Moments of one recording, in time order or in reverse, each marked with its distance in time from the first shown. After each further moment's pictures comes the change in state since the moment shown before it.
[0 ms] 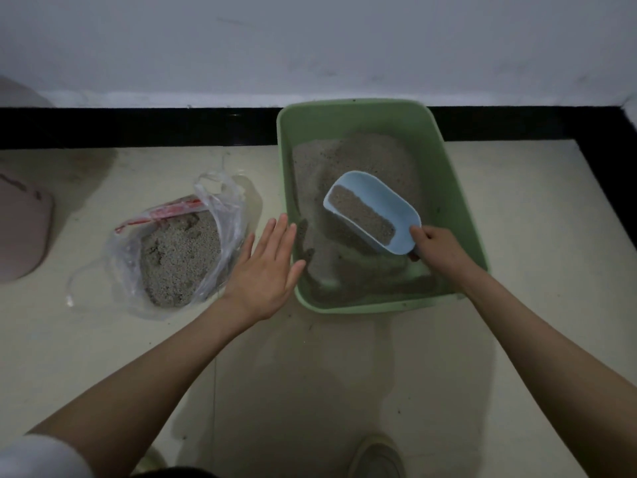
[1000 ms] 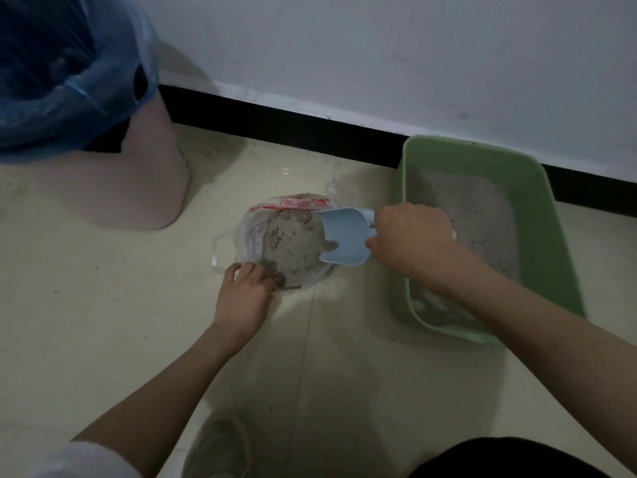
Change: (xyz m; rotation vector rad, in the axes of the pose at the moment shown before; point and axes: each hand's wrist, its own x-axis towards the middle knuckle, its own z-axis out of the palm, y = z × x) left_hand -0.122 -0.153 0.015 0.186 0.147 -0.234; right_hand -0.097 -0.234 0.121 -1.103 -0.078 -0.494
